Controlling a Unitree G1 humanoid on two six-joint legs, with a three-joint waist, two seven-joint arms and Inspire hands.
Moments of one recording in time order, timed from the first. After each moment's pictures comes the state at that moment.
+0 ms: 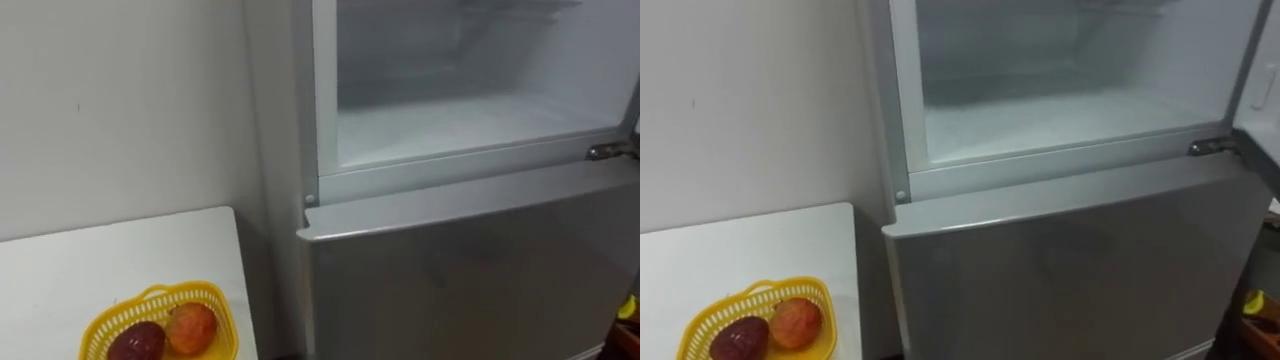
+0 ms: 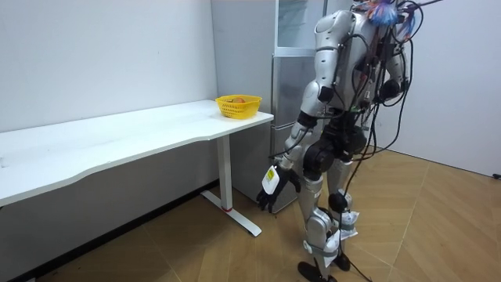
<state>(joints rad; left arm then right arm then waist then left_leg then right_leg) 0.24 0.24 -0.10 1.12 0.16 0.04 0.12 0.35 -0.26 -0.08 0.20 0.28 -0.17 -0.73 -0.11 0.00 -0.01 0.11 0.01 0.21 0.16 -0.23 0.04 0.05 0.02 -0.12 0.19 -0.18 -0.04</state>
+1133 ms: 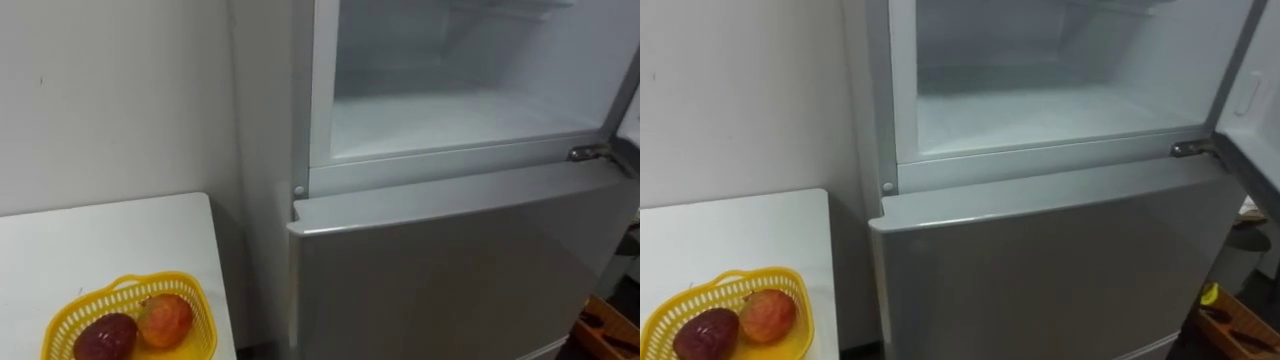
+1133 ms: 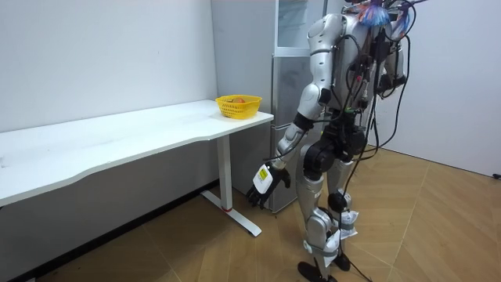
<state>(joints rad) 0.32 0.26 0.15 0.98 0.16 -0.01 0.08 0.18 -0.42 -0.57 0.18 1.26 -0.23 -0.68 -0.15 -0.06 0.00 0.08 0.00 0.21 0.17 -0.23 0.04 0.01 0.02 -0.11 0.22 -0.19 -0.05</state>
